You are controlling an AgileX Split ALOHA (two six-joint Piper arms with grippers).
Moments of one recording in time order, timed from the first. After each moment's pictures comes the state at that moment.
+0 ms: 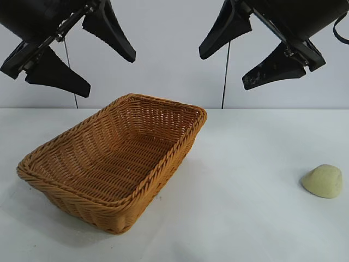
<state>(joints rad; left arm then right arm) -0.33 1.58 -1.13 -0.75 0.72 0.11 0.23 1.57 -1.11 0.81 0.76 -0.35</state>
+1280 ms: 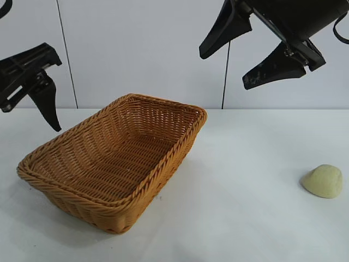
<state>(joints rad) -0.57 1.41 -0.83 0.13 0.62 -1.45 0.23 1.57 -1.11 0.81 0.75 -0.35</state>
